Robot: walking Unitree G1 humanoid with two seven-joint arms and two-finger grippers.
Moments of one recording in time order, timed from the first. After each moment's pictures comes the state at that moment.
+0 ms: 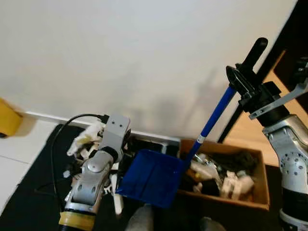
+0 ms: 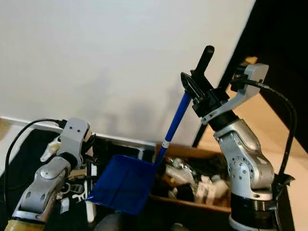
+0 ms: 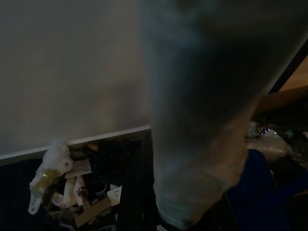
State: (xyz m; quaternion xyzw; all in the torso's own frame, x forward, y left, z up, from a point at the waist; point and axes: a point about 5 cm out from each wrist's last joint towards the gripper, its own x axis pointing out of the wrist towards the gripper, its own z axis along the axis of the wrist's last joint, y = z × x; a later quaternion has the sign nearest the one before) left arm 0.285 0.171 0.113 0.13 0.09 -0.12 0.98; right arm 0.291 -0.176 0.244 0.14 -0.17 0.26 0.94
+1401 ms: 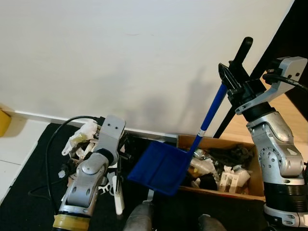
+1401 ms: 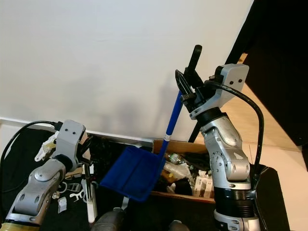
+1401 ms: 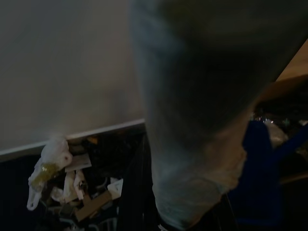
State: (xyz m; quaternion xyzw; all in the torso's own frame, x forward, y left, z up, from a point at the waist) left arm 0.280 0.181 0.113 0.13 0.10 -0.12 0.98; right arm 0.310 -0.162 0.237 0.09 -0.20 0.20 0.95
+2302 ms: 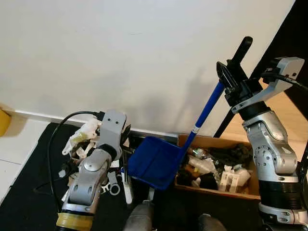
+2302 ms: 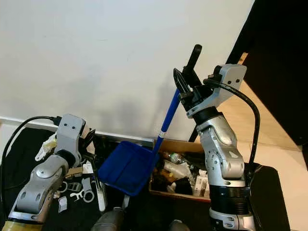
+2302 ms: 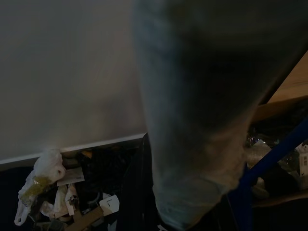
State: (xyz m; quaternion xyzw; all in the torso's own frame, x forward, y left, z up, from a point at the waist) left arm 0.282 0.172 0.124 0.11 0.07 -0.12 0.98; right arm 0.314 -0.156 0.235 0.11 -0.21 0.20 0.95
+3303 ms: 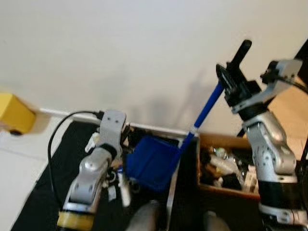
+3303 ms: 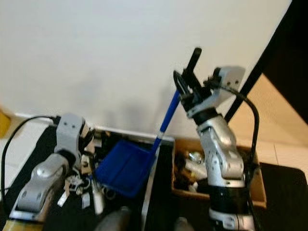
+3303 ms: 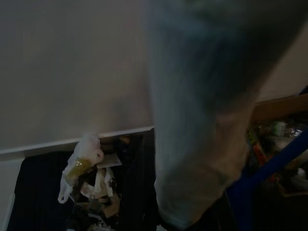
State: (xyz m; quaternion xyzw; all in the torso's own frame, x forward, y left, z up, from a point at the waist) left arm 0.286 0.171 0.128 0.11 0.06 -0.11 0.99; right arm 0.315 -0.159 0.235 0.12 -0.21 0.20 0.95
